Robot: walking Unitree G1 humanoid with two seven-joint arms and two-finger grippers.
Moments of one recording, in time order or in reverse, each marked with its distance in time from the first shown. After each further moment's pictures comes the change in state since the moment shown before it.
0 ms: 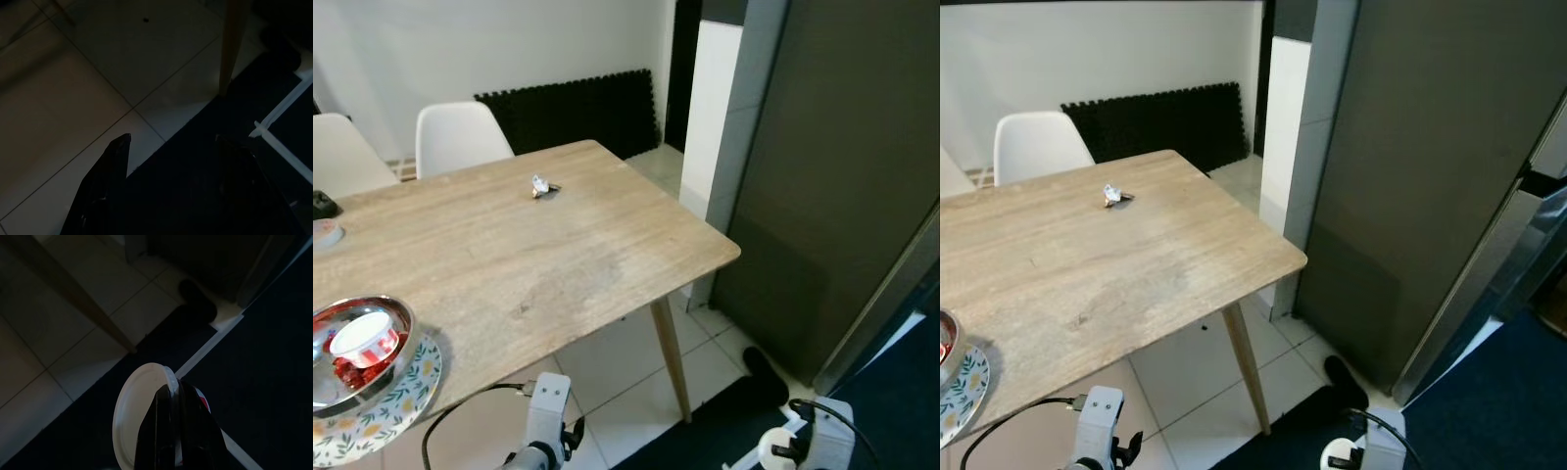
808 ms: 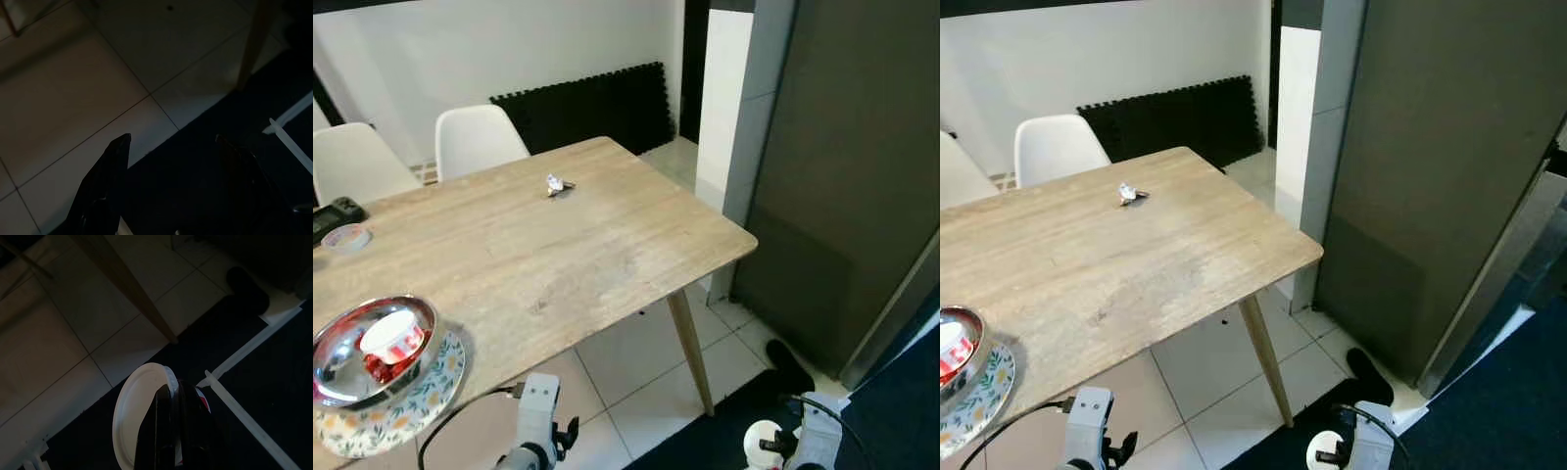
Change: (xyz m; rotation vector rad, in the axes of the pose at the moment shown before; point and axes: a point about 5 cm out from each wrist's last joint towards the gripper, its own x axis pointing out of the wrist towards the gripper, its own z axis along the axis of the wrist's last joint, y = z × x) left arm -0.001 0.011 0.003 -0.076 -0.012 -0.005; right arm 0.001 0.017 -0.002 0.010 -0.004 0.077
